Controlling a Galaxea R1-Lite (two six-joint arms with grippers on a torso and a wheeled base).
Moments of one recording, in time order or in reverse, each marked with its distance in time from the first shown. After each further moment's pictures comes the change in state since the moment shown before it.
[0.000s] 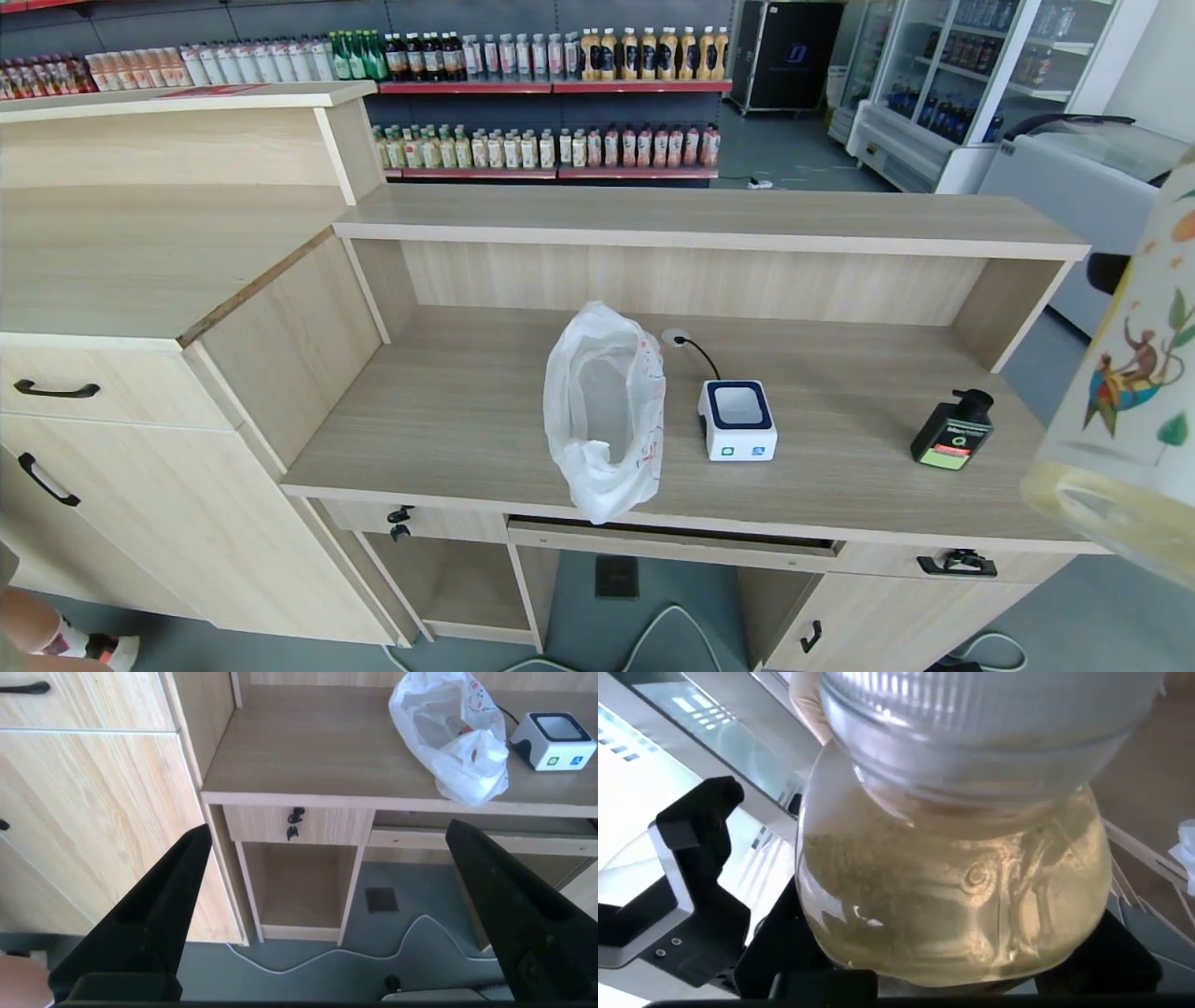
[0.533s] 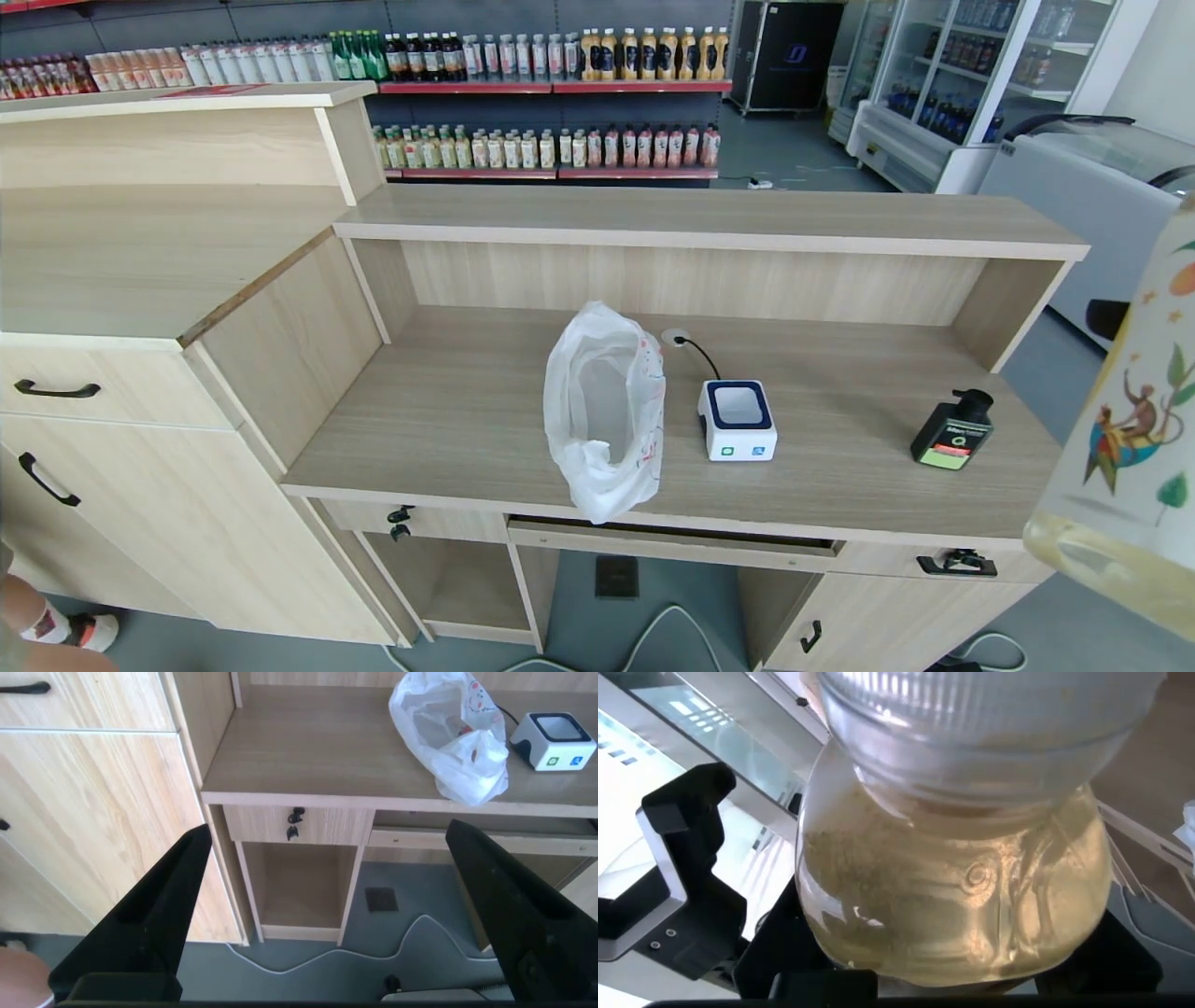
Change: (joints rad) left arm 0.000 0.000 0.000 0.000 0.000 0.000; right arm 0.007 -0.033 0.066 0.003 -0.012 -0.008
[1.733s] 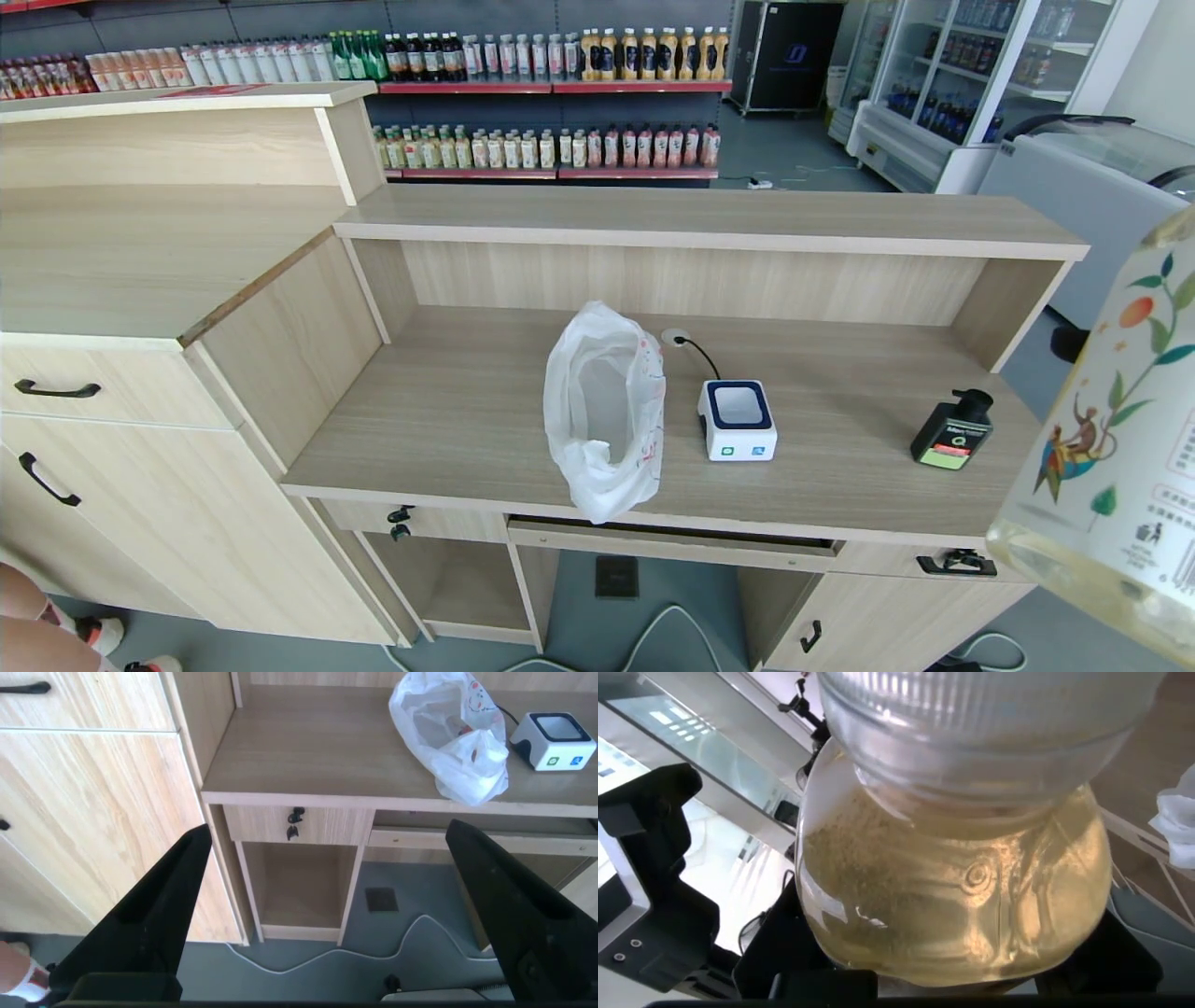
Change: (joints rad) left arm 0.000 0.000 0.000 0.000 0.000 0.000; right arm -0.001 0.003 0.050 0.000 -0.043 -0.041
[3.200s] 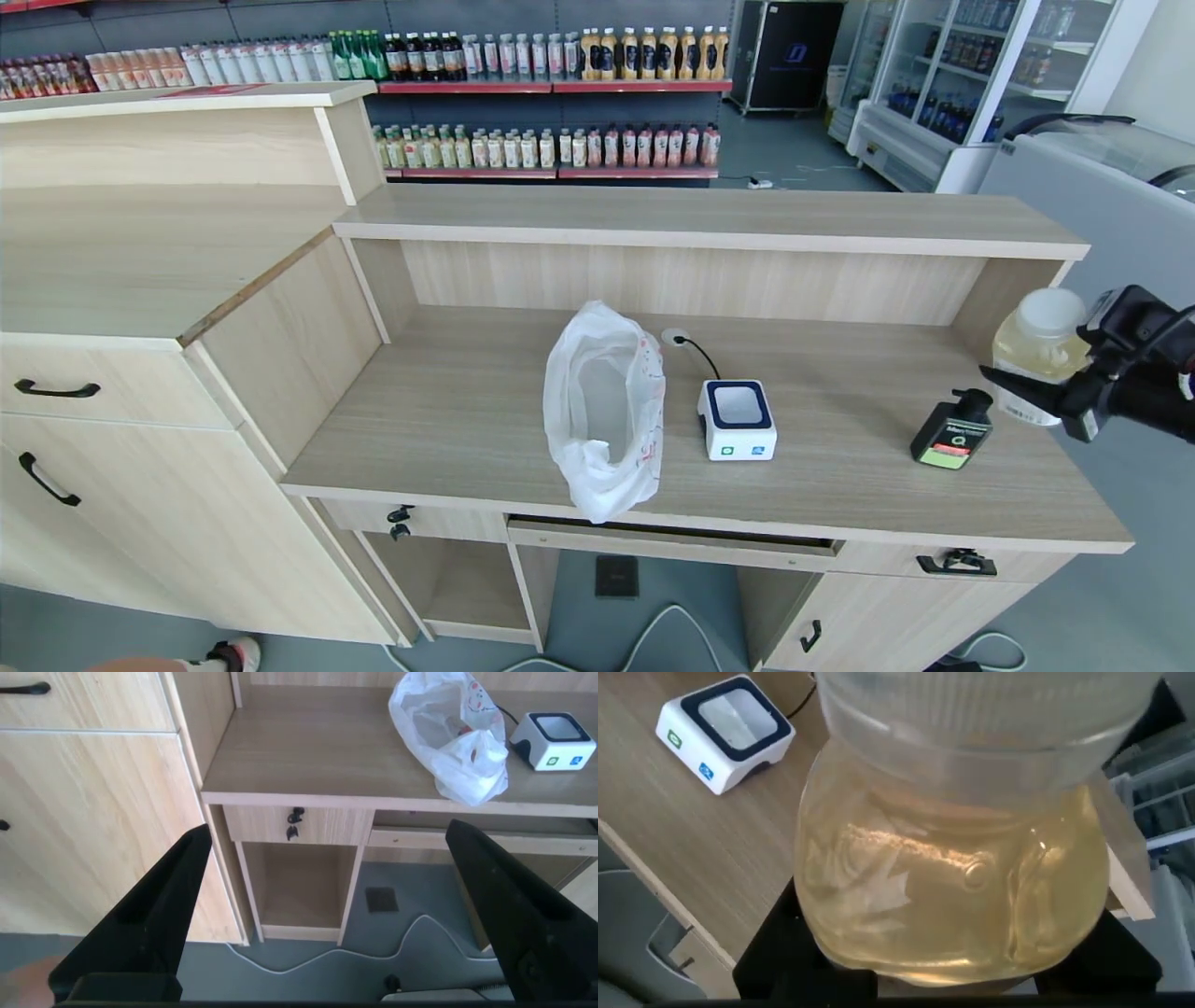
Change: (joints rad) left arm 0.000 0.000 0.000 0.000 0.000 0.000; right arm -0.472 0.569 -0.021 -0.155 -0.423 -1.677
